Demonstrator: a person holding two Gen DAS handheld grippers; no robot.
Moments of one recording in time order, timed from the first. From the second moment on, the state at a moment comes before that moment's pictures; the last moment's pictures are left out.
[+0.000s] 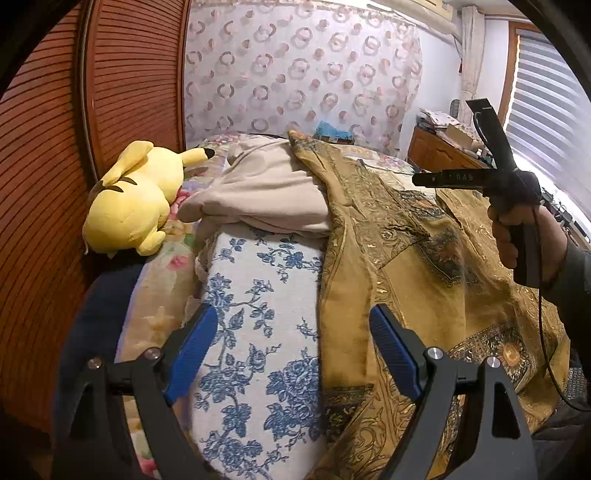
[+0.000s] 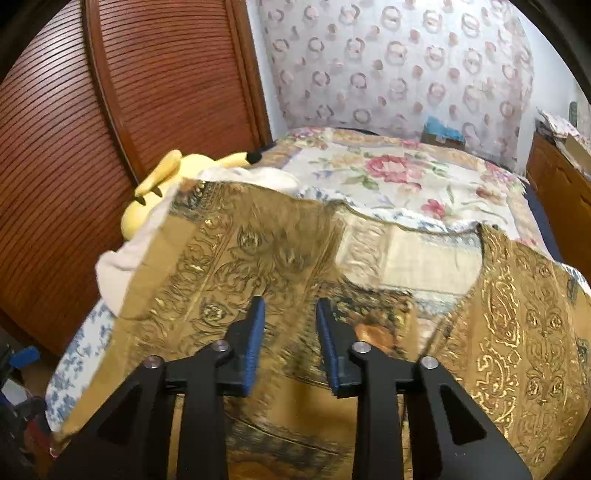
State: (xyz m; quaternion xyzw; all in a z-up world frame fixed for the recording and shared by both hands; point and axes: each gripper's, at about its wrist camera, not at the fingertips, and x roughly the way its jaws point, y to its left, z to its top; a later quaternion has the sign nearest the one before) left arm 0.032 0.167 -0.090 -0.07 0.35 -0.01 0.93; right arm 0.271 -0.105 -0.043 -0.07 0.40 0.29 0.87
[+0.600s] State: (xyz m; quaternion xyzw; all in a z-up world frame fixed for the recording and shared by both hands) left arm 0.081 0.102 -0.070 -0.04 0.33 -0.06 0.94; right arm 0.237 -0.226 -0.011 -0.09 0.35 0.27 0.89
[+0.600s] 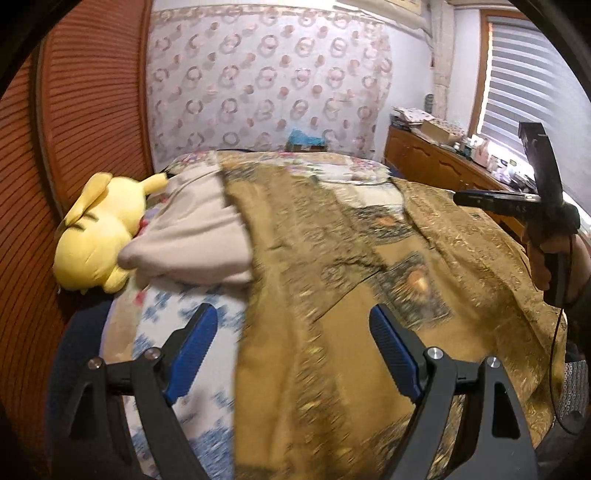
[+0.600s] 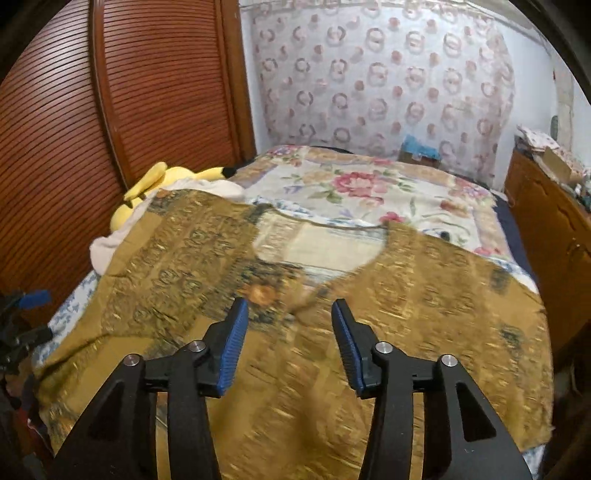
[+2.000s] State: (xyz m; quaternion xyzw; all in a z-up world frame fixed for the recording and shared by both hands) left arm 0.183 -0.097 -0.107 0.08 0.43 -0.18 0.88; right arm 0.235 -0.507 -0.066 0.01 0.44 0.10 0.89
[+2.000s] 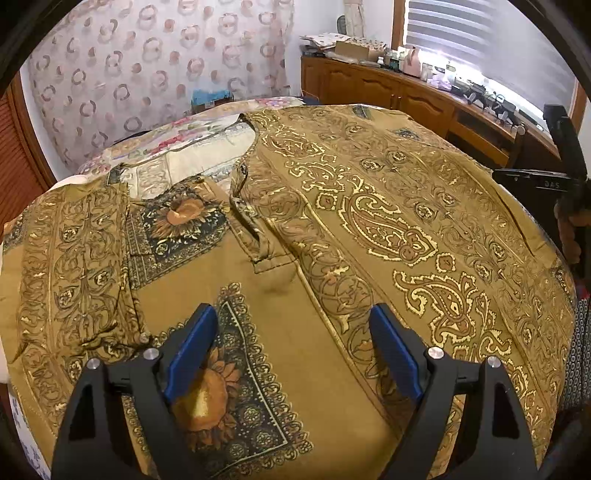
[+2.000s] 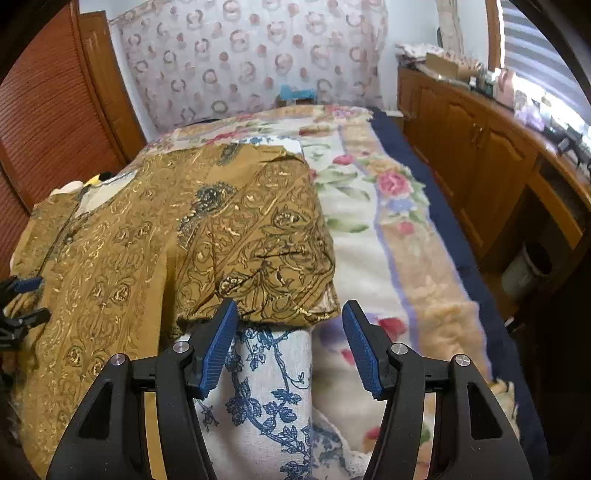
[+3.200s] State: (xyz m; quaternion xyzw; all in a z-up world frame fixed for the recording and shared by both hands) left arm 0.187 -0.103 -0.109 0.09 0.44 -0.19 0.87; right arm 0.216 -0.405 0.006 -0.11 0.33 0.21 0.91
